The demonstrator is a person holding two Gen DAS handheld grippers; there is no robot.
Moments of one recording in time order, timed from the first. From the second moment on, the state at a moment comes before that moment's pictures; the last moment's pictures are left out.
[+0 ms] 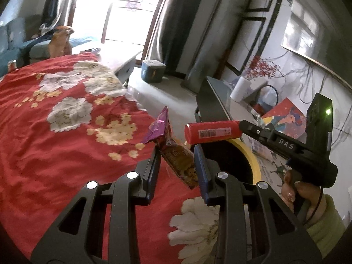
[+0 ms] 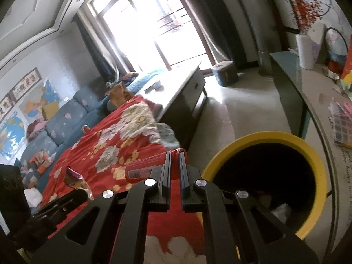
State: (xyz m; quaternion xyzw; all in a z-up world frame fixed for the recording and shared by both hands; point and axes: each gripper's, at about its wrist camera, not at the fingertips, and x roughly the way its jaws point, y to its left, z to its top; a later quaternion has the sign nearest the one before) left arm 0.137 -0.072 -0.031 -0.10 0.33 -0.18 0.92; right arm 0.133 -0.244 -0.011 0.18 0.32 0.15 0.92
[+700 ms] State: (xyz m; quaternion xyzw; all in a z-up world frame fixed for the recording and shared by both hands) left arm 0.145 -0.155 -0.033 -0.03 0.34 -0.24 0.91; right arm 0.109 -0.336 -0.031 0.19 0.30 0.04 0.93
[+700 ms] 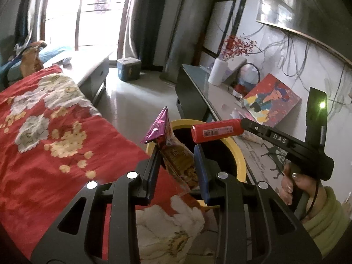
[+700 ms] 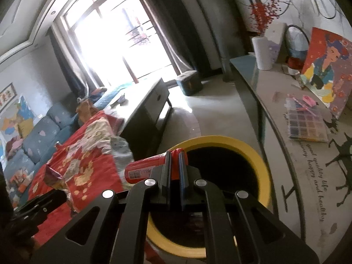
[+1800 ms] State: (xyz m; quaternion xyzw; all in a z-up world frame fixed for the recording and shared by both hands) left arm 0.164 -0.240 -0.065 0.03 0.36 -0.30 0.88; right arm 0.101 -0.398 -0.063 0.24 0.32 -0.02 0.92
